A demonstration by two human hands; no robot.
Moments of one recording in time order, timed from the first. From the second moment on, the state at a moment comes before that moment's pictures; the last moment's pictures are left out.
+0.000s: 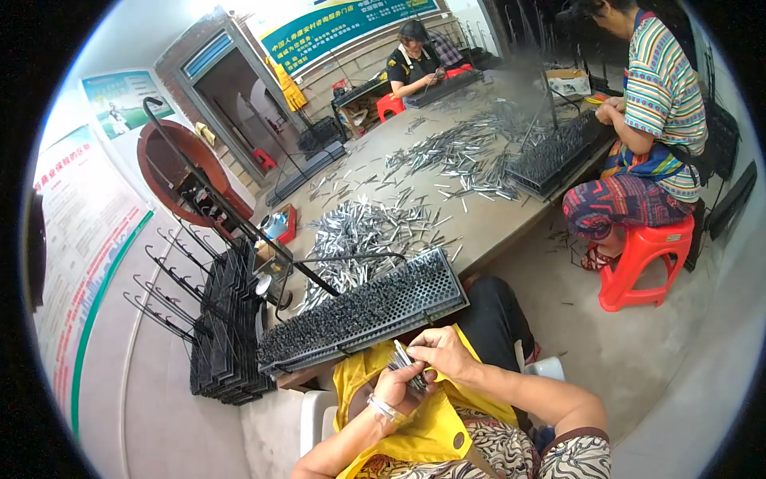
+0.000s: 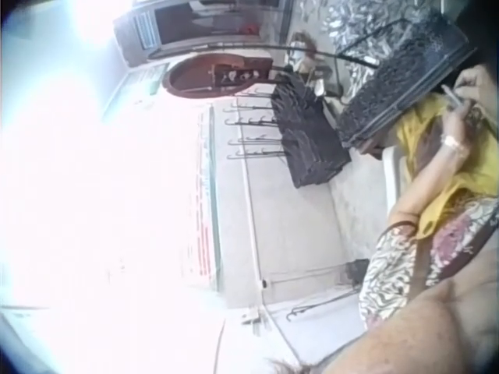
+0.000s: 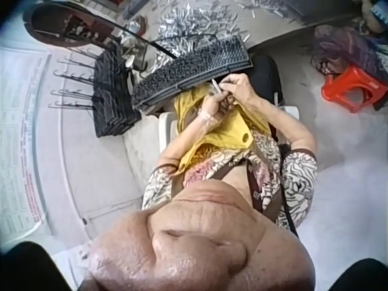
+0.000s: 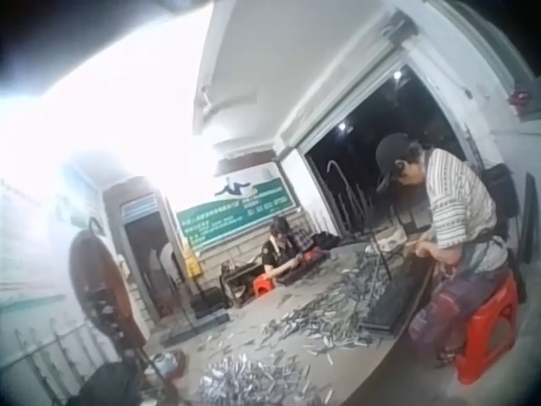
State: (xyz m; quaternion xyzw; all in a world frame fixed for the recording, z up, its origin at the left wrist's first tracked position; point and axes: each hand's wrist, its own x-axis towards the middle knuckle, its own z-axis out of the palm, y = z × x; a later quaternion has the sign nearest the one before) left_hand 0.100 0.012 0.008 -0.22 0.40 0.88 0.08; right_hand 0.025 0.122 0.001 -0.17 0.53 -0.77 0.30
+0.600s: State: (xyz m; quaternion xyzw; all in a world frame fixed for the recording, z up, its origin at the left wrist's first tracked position) left_hand 0.097 0.009 0.007 -0.24 0.38 0.89 0.12; right_hand 0.004 0.124 -0.022 -0.19 0.49 -0.80 0.31
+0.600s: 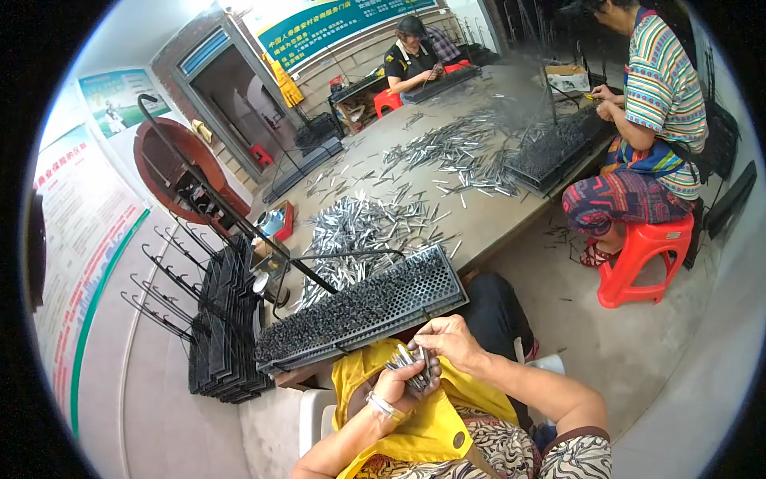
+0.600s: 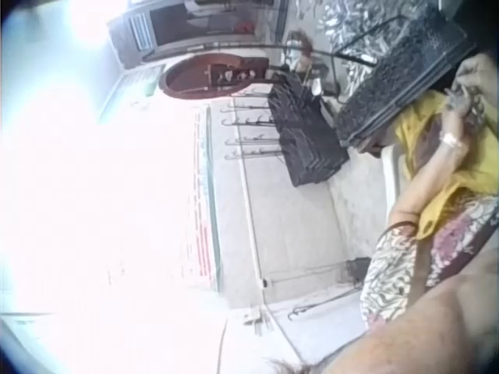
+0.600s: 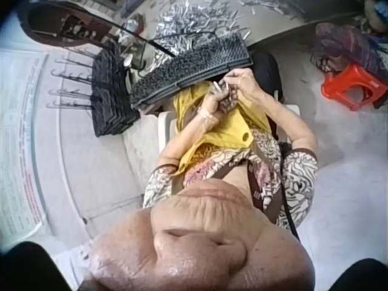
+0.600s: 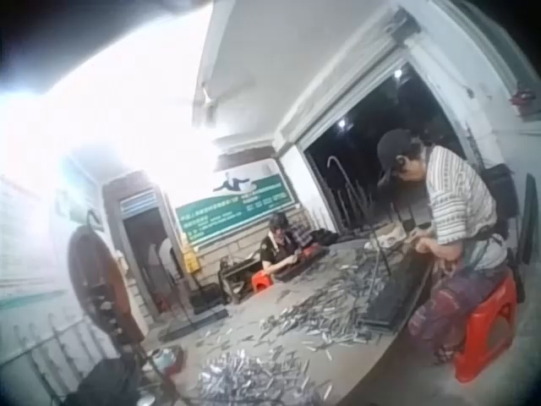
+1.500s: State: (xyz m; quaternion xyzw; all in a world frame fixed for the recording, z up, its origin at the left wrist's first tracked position) left_hand 0.104 0.002 -0.006 -0.25 0.33 0.90 0.14; right_hand 0.003 0.125 -0.021 -0.17 0.53 -0.76 0.33
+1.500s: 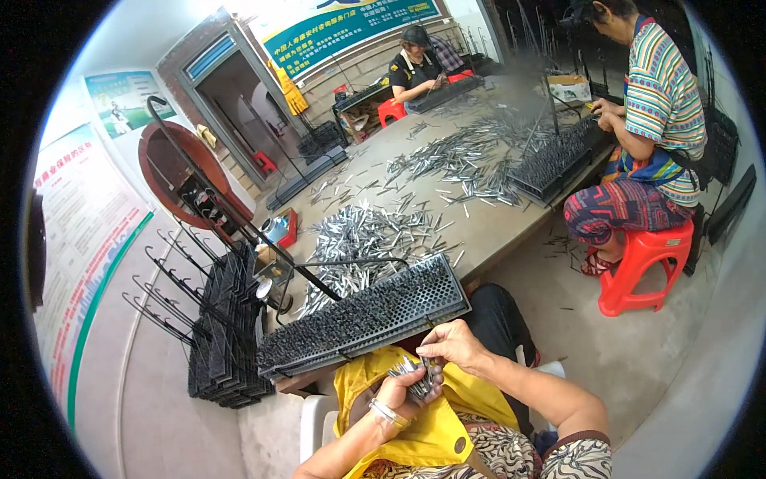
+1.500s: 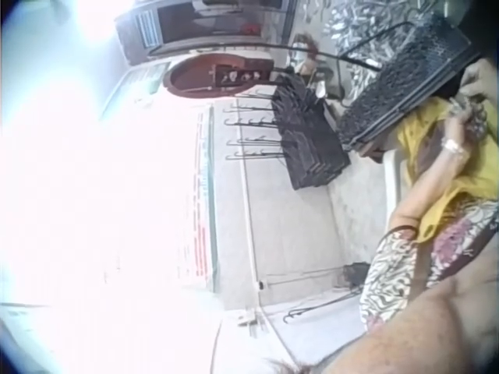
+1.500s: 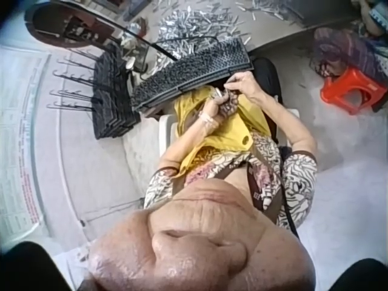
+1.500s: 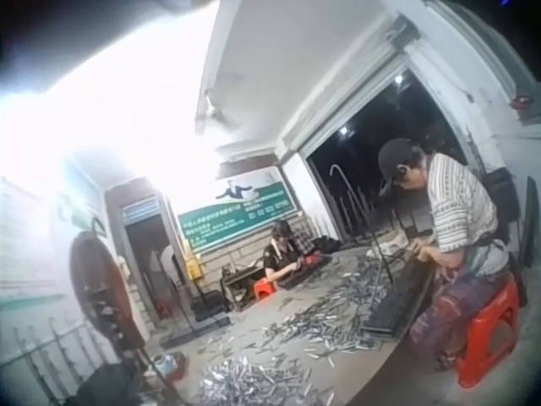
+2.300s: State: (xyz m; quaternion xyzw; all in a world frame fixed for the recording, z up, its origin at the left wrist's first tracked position) left_hand 0.045 -0.036 -0.016 -0.26 0.42 0.86 0.09; right_hand -0.029 0.137 -0.034 -0.05 0.54 -0.81 0.24
